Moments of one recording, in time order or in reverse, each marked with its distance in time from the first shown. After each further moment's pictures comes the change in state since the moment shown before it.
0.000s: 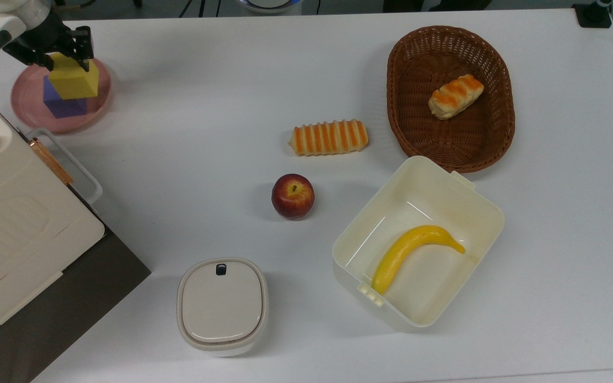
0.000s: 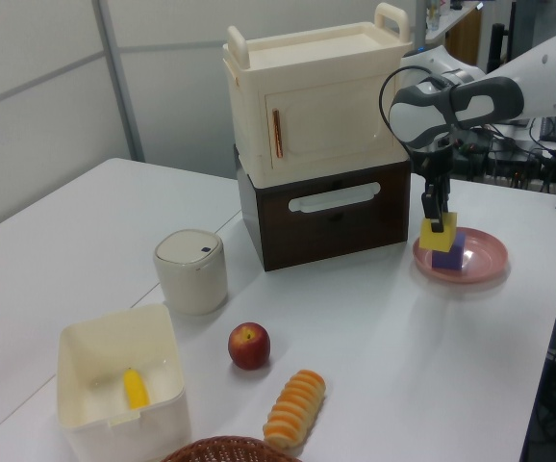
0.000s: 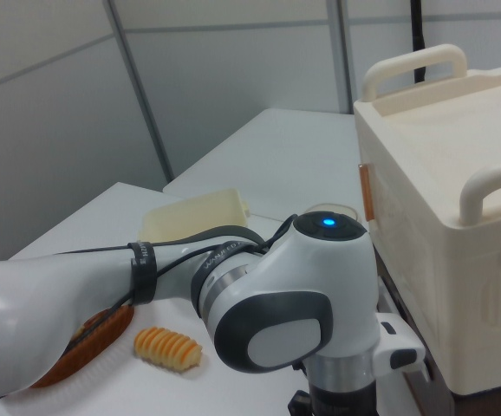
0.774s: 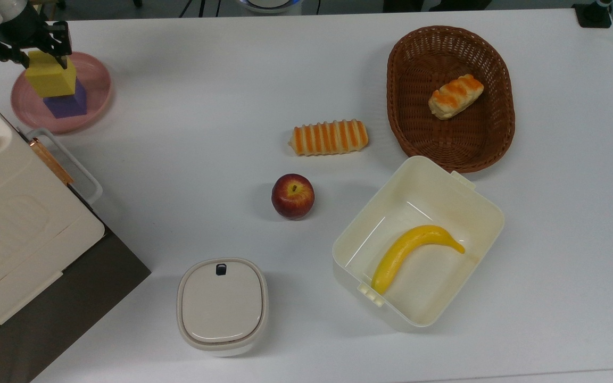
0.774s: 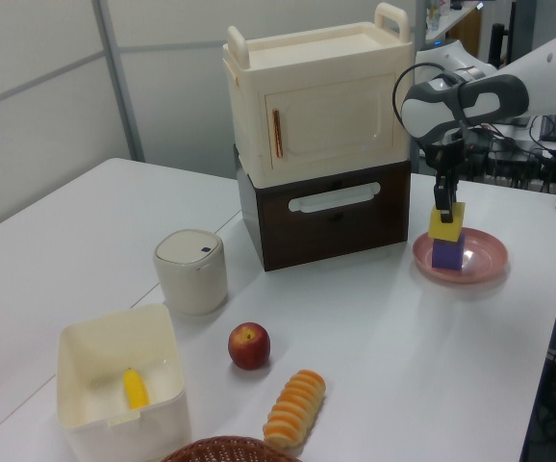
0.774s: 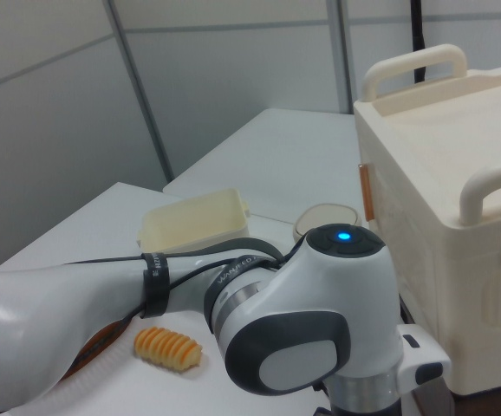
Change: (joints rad) arm -0.013 0.018 -0.046 0.018 0.000 0.059 -0.084
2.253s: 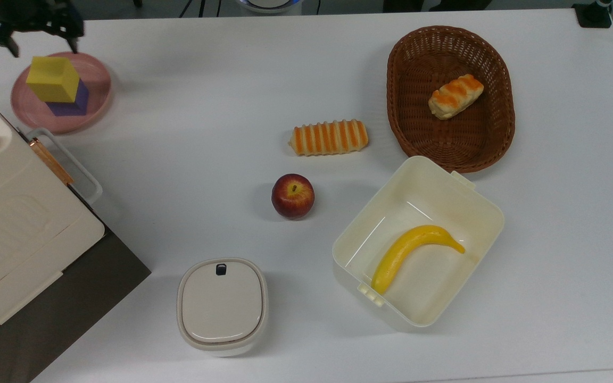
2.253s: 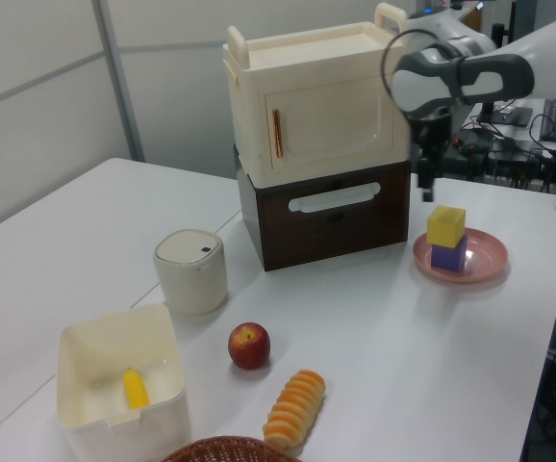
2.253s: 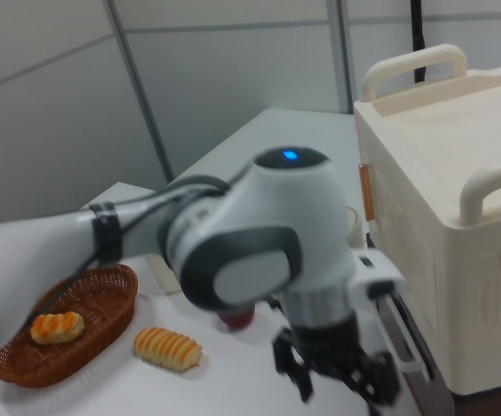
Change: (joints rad) arm 0.095 -0.075 0.008 0.060 0.002 -0.097 0.123
